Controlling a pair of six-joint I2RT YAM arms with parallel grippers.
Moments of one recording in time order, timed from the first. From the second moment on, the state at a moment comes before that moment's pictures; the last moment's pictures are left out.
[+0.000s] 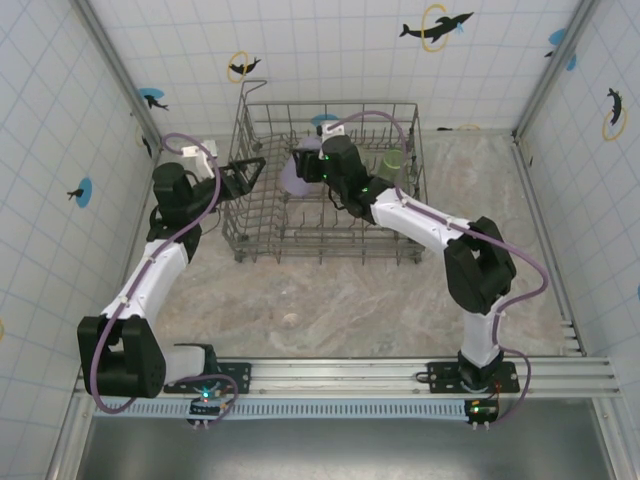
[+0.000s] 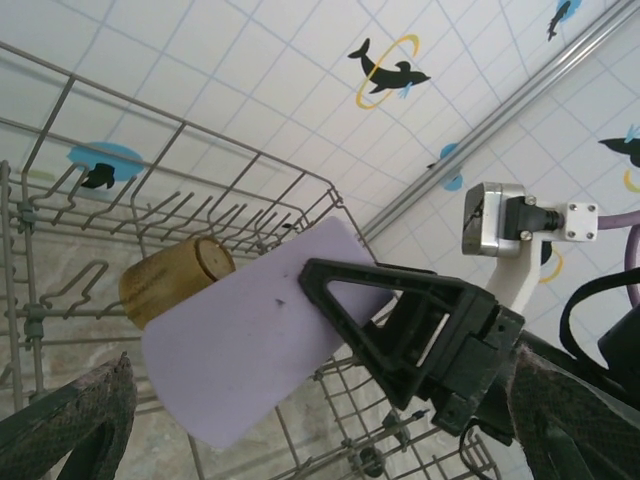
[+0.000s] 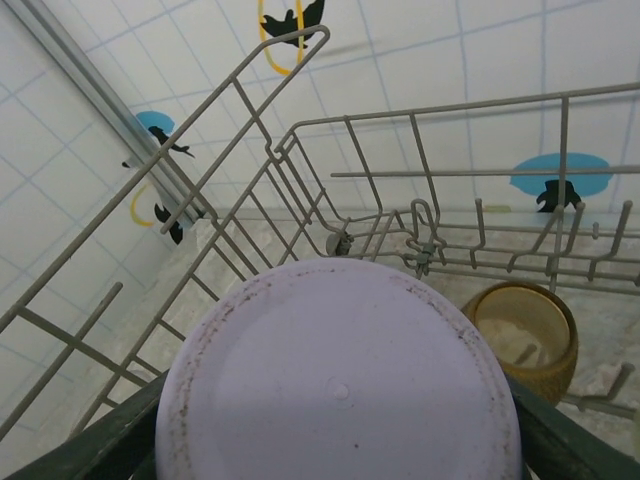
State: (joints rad) left arm -0.07 1.26 0.87 0.27 0.73 -0.64; right arm 0.76 1.93 1.57 0.06 0.17 0.42
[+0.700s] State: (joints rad) left arm -0.06 1.28 0.84 0.42 0.84 -0.74; right arm 0.81 2.07 1.70 -0.06 0.34 0.21
